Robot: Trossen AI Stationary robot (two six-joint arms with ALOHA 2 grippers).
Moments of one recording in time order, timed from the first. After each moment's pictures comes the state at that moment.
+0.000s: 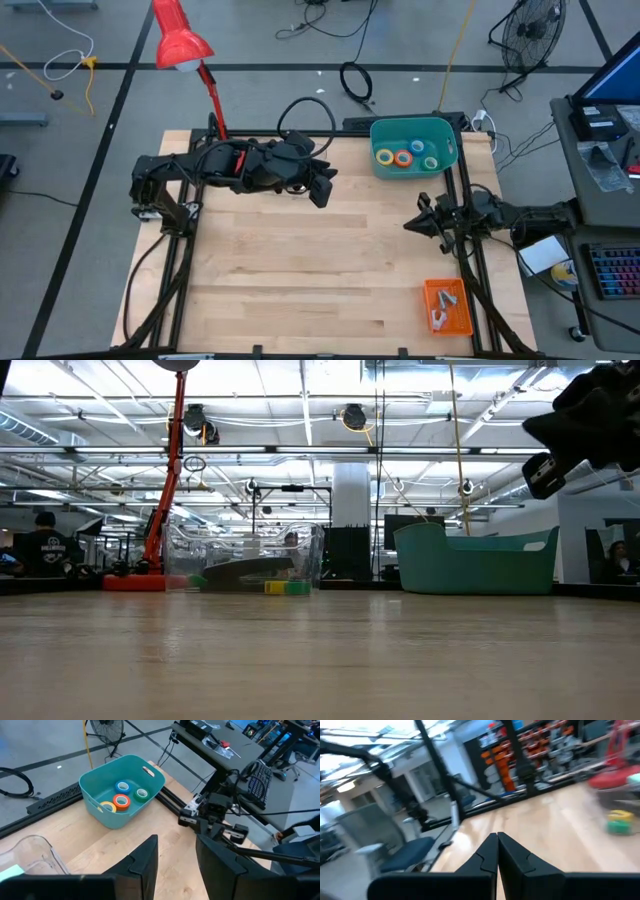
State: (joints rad) left arm -0.11 1.73 2.13 -0.92 -0.45 -0.69; right arm 0.02 0.00 0.02 0.02 -0.18 0.41
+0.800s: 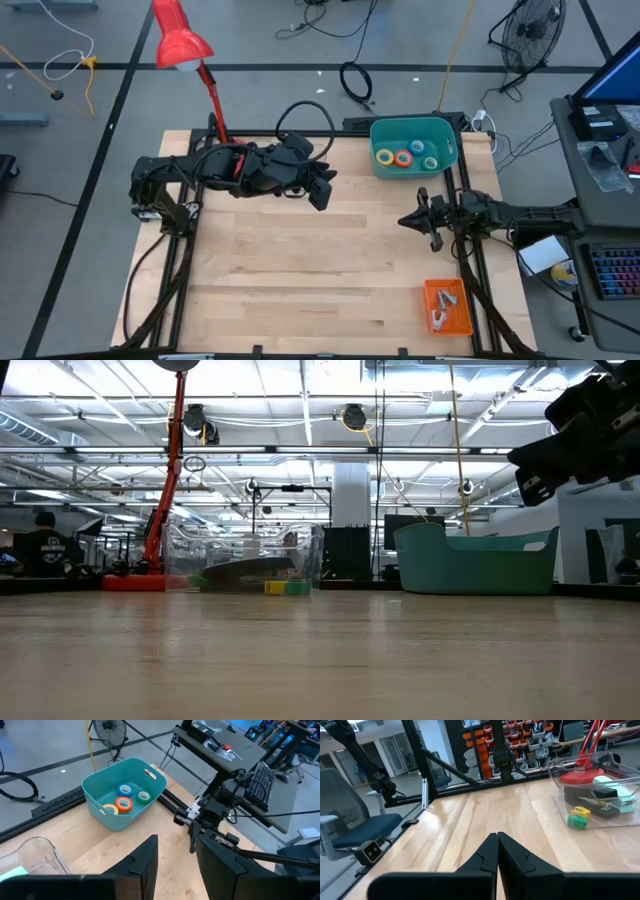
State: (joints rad) left arm -0.13 1.73 2.13 -0.92 -0.50 -0.69; right arm -0.04 0.11 0.02 0.01 -0.16 0.22
